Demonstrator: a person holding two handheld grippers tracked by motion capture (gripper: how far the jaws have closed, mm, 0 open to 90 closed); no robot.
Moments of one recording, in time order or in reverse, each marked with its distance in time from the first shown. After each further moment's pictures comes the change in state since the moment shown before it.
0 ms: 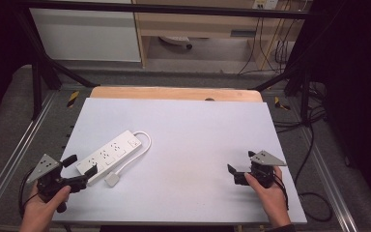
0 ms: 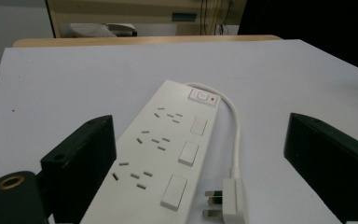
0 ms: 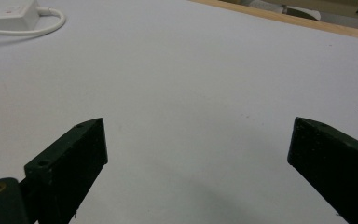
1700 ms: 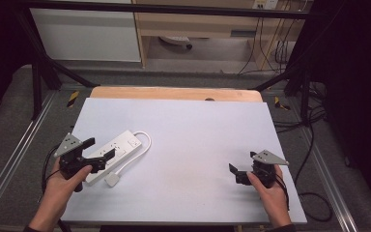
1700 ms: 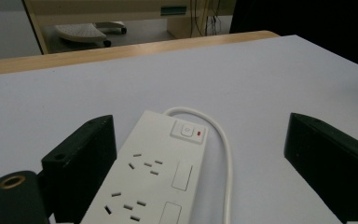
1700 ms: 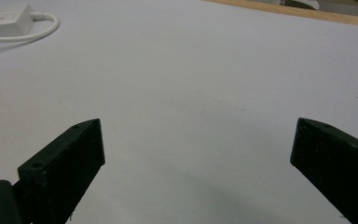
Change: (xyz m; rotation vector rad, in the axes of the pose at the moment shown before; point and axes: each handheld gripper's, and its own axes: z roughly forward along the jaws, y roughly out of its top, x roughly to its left) left arm -0.014 0.039 0.053 0.048 -0.020 0.047; right arm -0.006 -0.002 0.000 0.009 -0.003 0.053
